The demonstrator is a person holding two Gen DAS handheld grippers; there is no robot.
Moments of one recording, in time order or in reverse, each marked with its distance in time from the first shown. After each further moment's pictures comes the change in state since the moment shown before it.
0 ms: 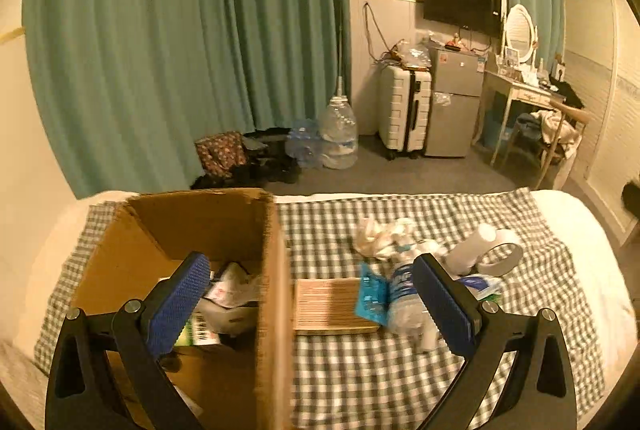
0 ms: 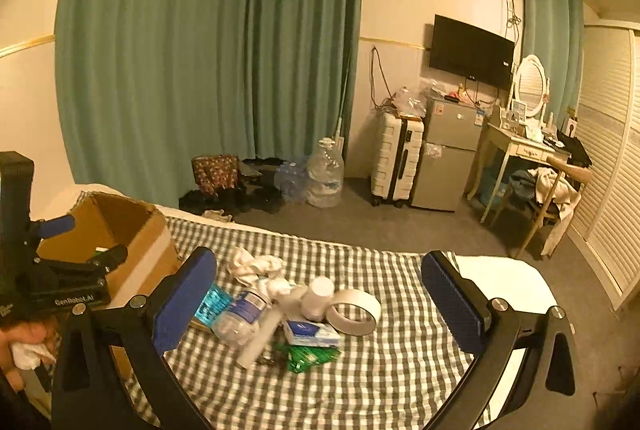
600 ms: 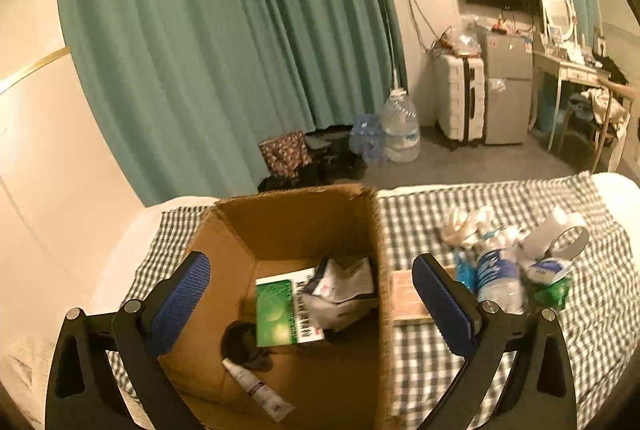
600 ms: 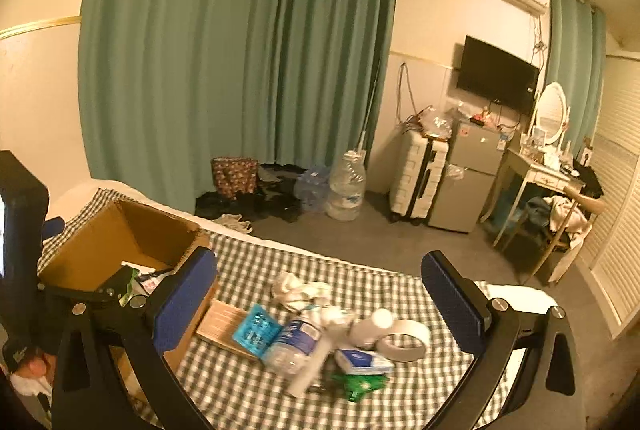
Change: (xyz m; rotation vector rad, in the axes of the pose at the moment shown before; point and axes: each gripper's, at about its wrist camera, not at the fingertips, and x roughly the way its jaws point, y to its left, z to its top) left arm -0.016 0.047 0.000 0.059 -0.002 0.244; right arm 0.010 0.091 0.032 -0.087 -0.043 0.036
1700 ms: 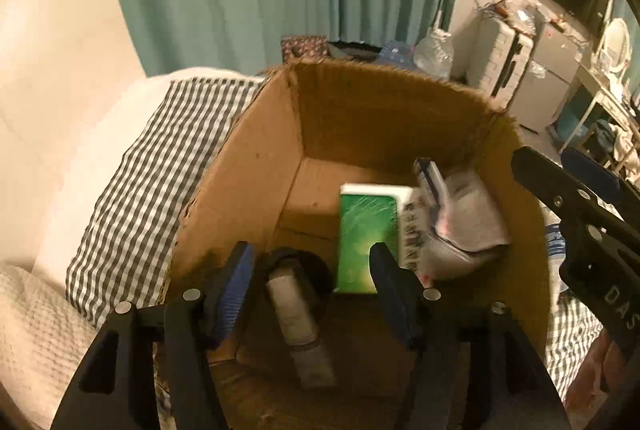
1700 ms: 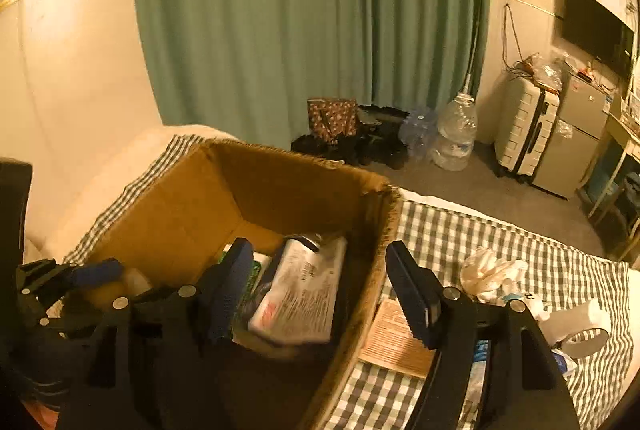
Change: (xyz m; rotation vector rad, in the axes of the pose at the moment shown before) left arm 0.092 0.111 -0.057 -0.235 0.342 -0.066; right arm 0.137 0.161 -0.034 -0.011 0.223 0.324
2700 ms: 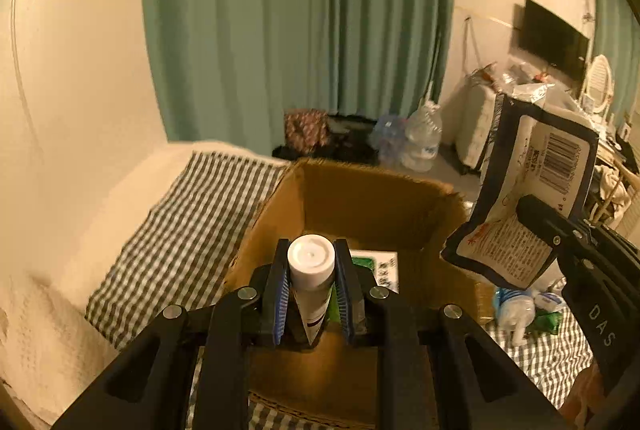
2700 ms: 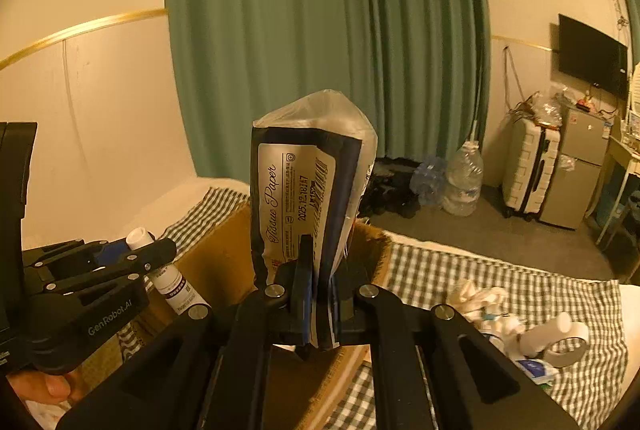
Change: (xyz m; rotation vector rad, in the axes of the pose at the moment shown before) left arm -0.072 0.017 0.003 -0.056 -0.239 -0.010; right arm -0.095 -0.004 0.002 -0.017 -0.187 0.089
